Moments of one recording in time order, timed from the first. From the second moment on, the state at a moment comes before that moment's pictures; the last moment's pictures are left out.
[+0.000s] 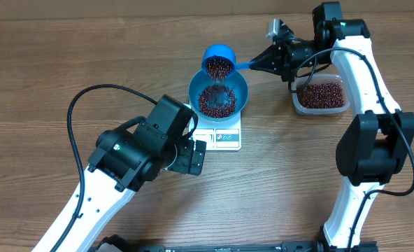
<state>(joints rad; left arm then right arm) -0.61 1.26 1.34 -1.26 -0.03 -0.39 0.03 2.15 1.96 -1.16 -1.14 -1.22</state>
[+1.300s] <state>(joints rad) -0.61 1.26 1.34 -1.26 -0.03 -0.39 0.04 2.12 1.96 -1.03 -1.10 -1.24</state>
